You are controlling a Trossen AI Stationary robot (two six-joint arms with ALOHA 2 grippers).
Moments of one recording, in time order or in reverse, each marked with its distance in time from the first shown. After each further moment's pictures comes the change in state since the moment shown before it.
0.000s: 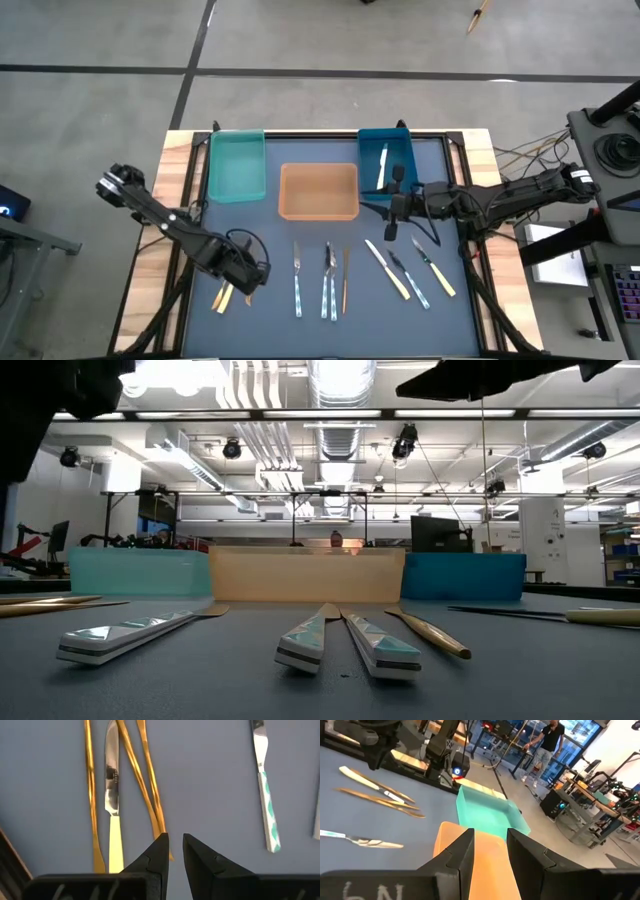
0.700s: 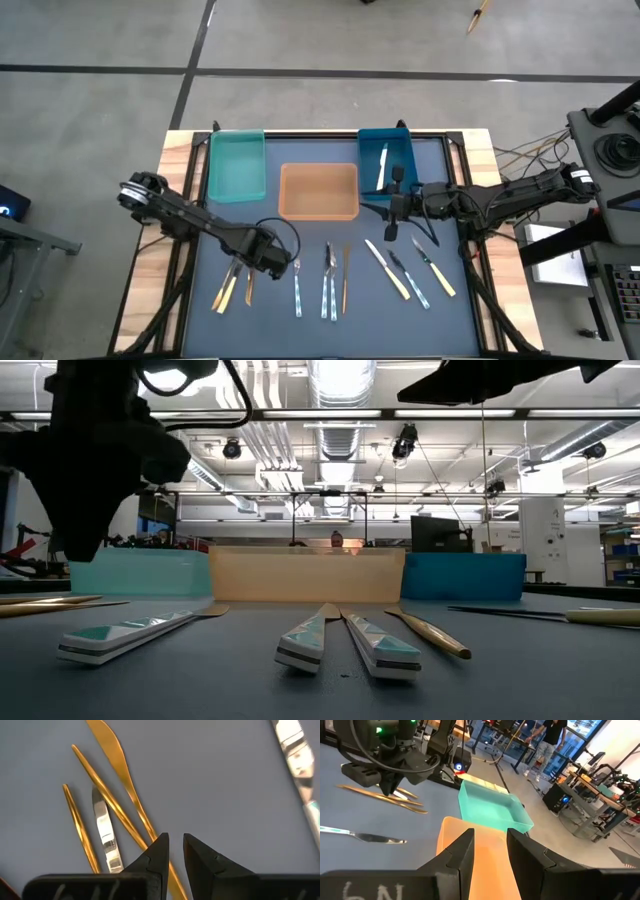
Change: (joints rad) left arm 0.215 0.204 -0.008 0.060 0.061 0.458; right arm 0.000 0.000 0.000 -0.031 0.000 0.030
